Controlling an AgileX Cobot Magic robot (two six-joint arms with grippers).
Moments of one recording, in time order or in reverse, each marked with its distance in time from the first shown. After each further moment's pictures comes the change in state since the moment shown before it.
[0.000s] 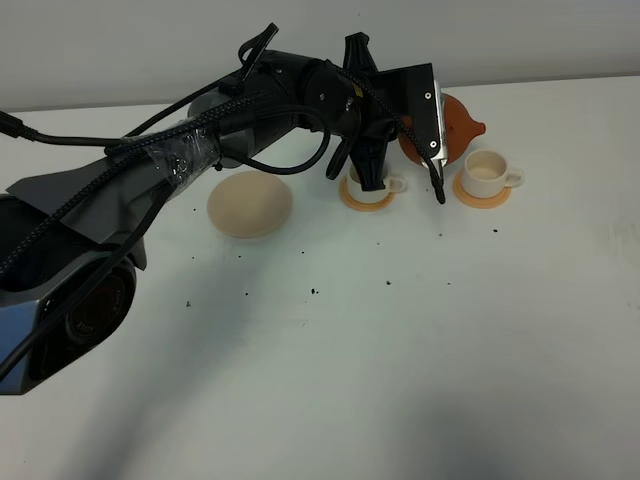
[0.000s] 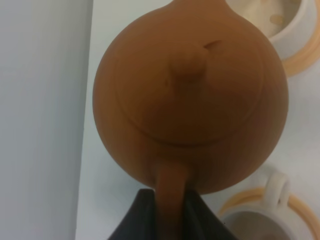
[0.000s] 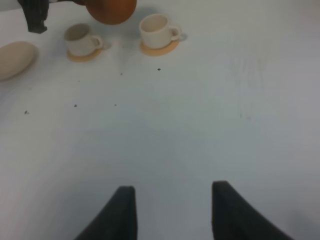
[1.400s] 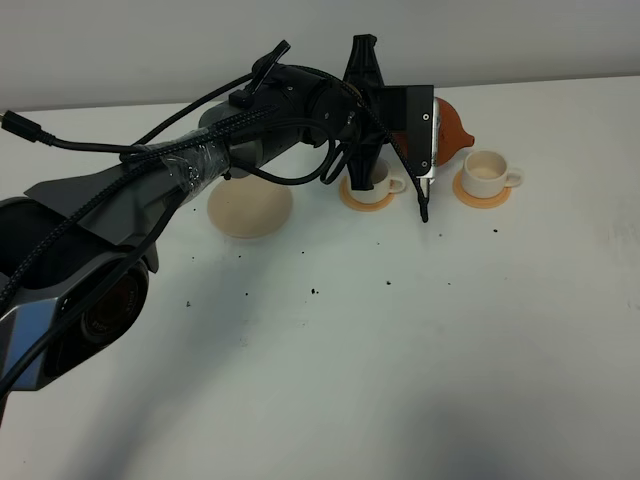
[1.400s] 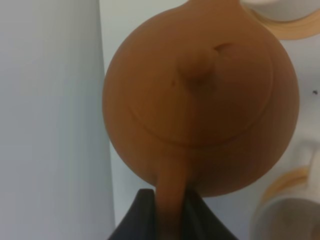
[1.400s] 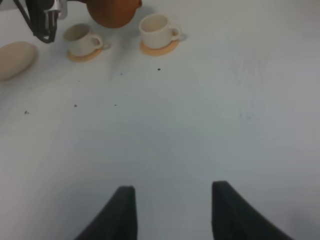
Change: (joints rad) left arm 0.000 0.038 0.000 0.113 -0.105 0.073; right arm 0.000 0.000 0.000 0.000 0.000 0.000
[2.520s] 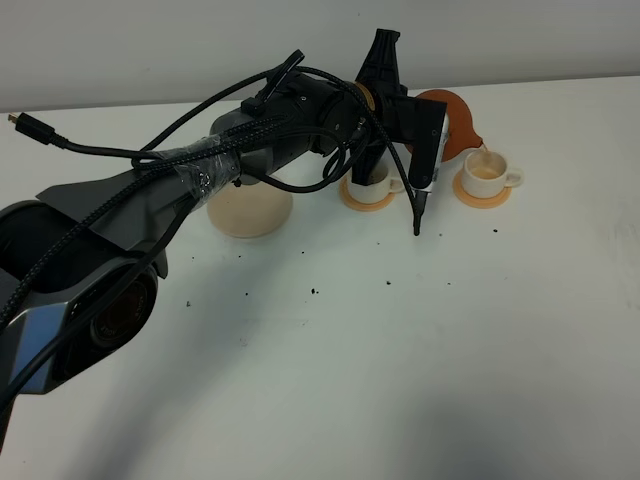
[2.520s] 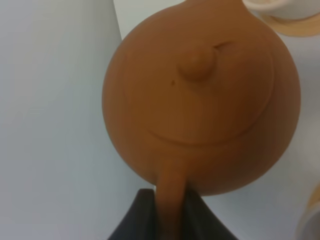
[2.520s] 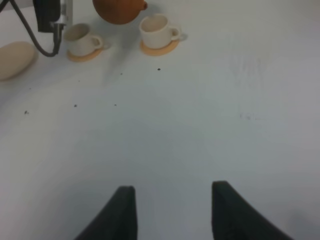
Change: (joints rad) left arm -0.021 0.013 0.000 0.070 -0.081 0.113; right arm 0.000 0.000 0.000 0.000 0.000 0.000
